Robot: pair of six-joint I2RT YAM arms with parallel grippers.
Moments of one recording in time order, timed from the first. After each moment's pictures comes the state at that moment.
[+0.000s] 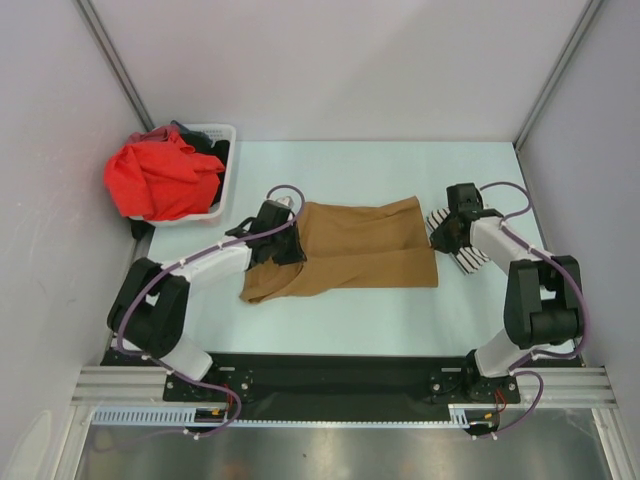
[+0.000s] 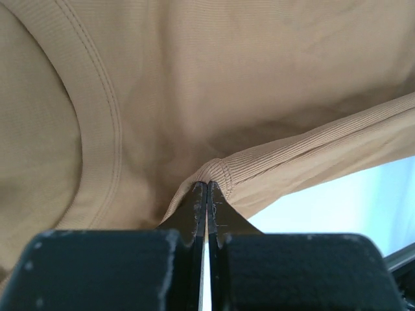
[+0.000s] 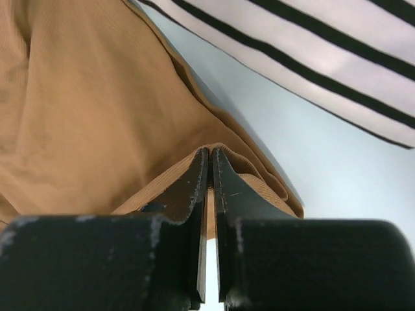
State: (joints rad) left arm -0.52 1.54 0.90 -0.25 0.08 -0.62; right arm 0.11 1.56 0.99 -0.48 0.09 0.81
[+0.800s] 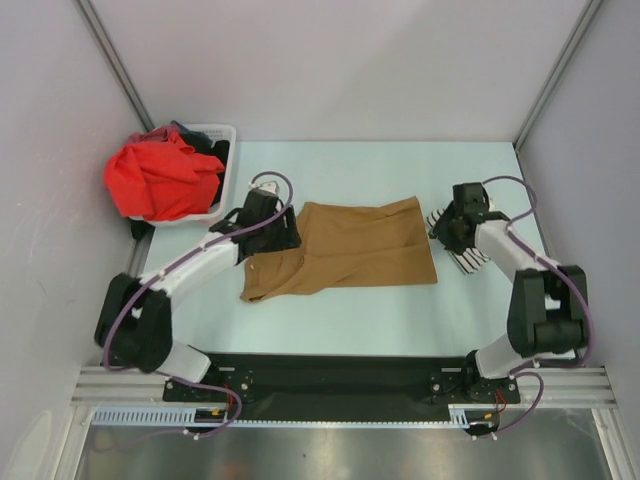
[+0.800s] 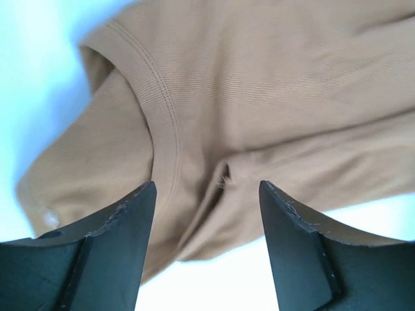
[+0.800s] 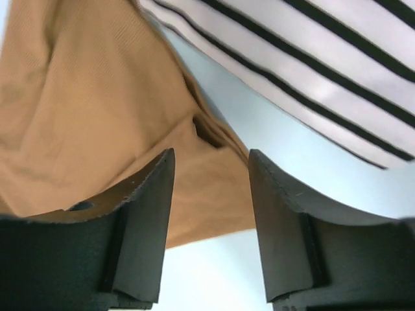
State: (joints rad) left arm -0.46 1.54 1.00 -0.35 -0.04 -0.53; right arm 0.09 1.60 1.05 -0.46 0.10 0.72
